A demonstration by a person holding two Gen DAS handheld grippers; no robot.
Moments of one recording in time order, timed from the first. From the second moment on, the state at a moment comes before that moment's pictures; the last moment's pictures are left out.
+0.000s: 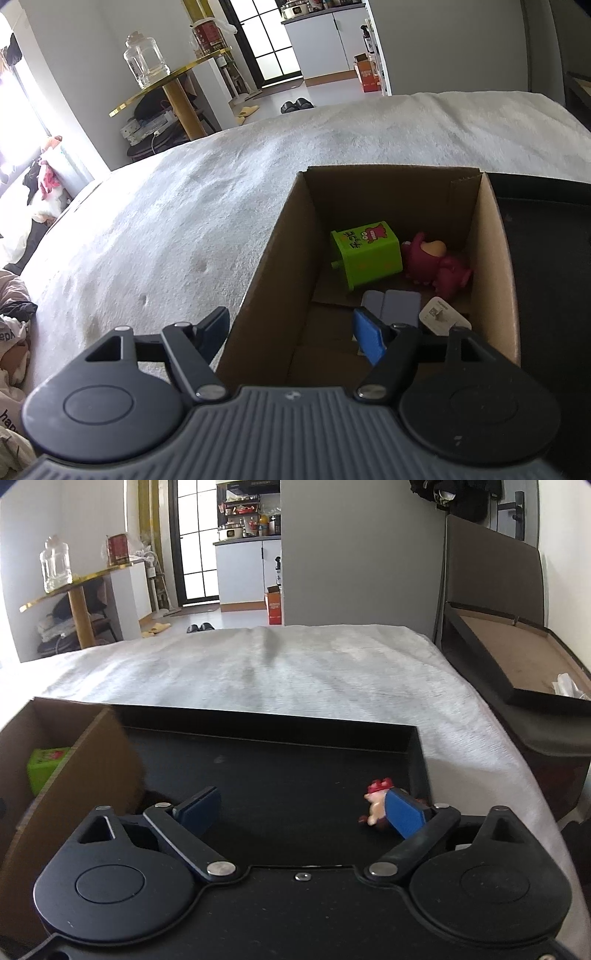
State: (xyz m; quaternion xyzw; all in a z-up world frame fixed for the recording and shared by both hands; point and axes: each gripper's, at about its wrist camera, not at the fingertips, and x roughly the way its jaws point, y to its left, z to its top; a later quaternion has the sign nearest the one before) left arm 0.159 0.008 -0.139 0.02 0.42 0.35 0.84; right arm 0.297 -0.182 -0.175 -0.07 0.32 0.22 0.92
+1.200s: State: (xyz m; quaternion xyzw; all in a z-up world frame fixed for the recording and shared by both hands) left arm 0.156 0.011 -0.141 0.02 0.42 0.35 0.84; right arm 0.325 -0.199 -0.210 -0.12 0.38 0.21 0.89
